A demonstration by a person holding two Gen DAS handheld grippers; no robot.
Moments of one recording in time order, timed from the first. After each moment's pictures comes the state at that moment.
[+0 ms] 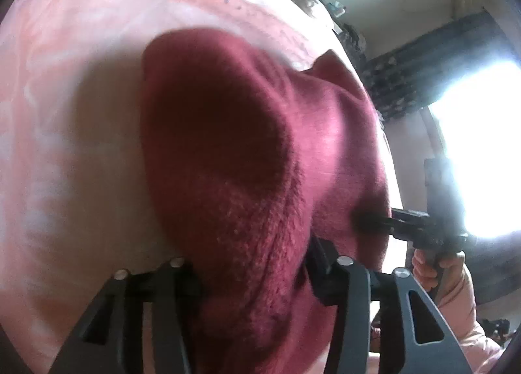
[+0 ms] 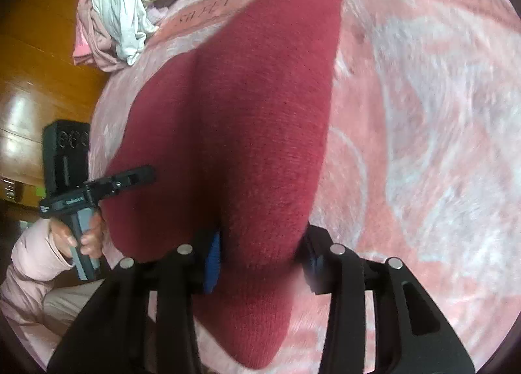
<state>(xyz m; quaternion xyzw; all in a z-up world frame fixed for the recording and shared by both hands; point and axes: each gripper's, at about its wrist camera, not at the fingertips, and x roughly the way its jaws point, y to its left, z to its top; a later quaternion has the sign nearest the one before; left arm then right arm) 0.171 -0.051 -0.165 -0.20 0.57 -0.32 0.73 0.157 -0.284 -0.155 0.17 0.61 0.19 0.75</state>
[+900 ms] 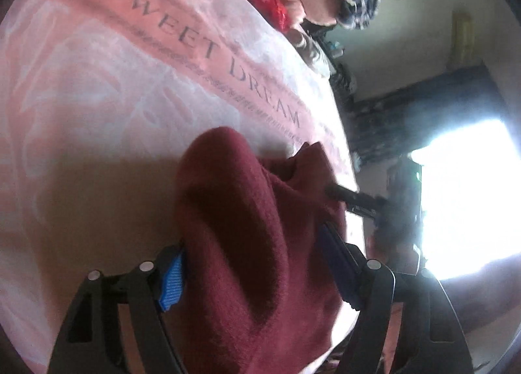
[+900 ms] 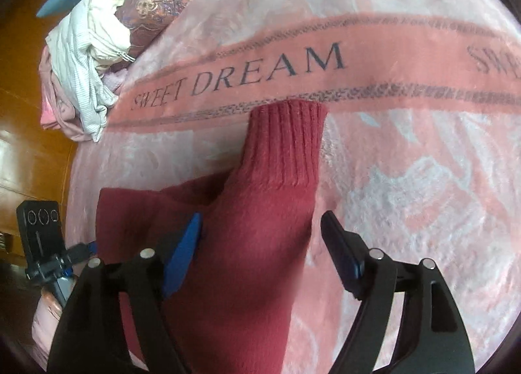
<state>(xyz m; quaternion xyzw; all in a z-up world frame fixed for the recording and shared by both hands) 0.247 -0.028 -0.127 -0.29 0.55 -0.32 0.72 0.306 -0.314 -0.134 0.18 0.59 0.11 0.78</state>
